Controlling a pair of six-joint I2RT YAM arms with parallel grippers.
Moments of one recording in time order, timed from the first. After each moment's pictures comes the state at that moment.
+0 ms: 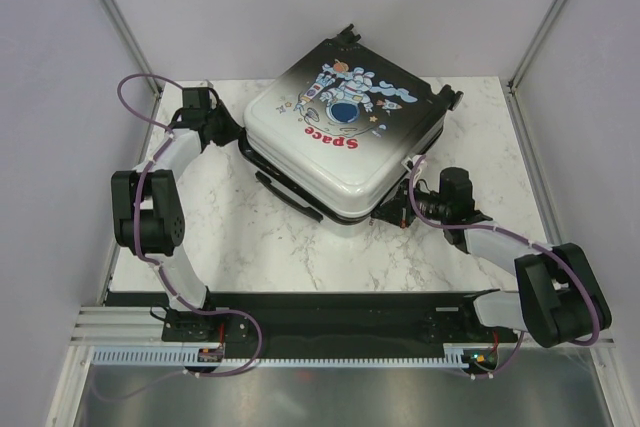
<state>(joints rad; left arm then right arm) 0.00 1.82 1.34 -0.24 0.21 -0.53 0.27 1.29 0.43 0.42 -0.88 0.30</state>
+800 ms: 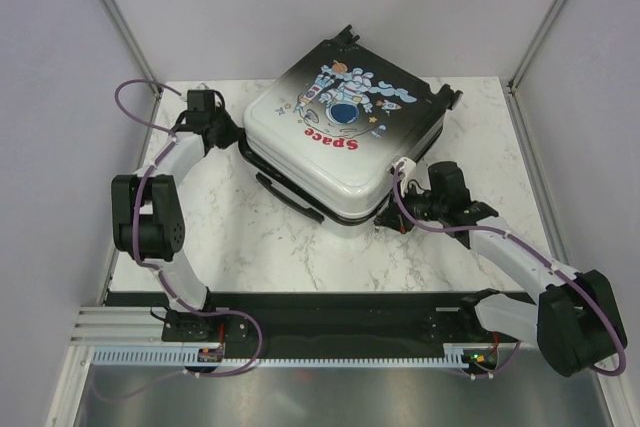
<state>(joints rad) -0.02 1.79 1.30 -0.24 0.10 -0.63 0.37 1.14 0.59 -0.12 -0.71 -0.01</state>
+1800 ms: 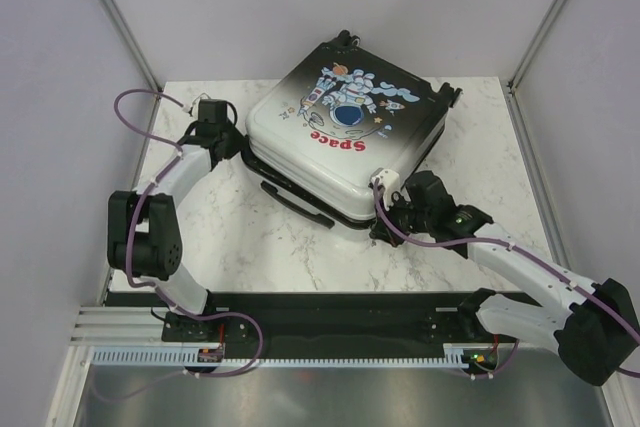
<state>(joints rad) -0.11 1.66 1.18 -0.25 -0.11 -0.74 0.63 1.07 0.69 -0.36 -0.40 0.02</state>
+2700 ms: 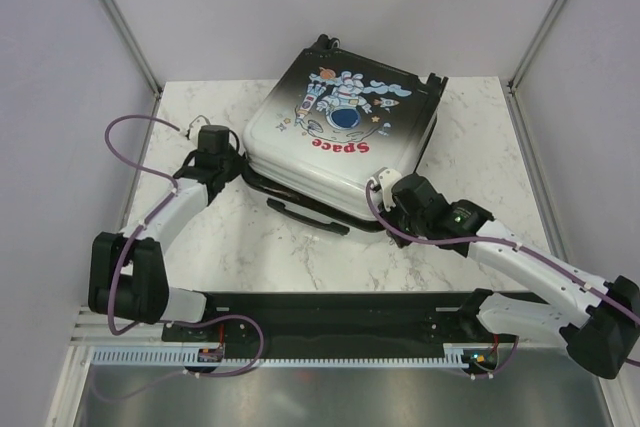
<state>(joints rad) -0.18 1.39 0.90 -0.19 -0.19 -0.78 0.78 1.07 0.85 -0.67 0.01 0.10</state>
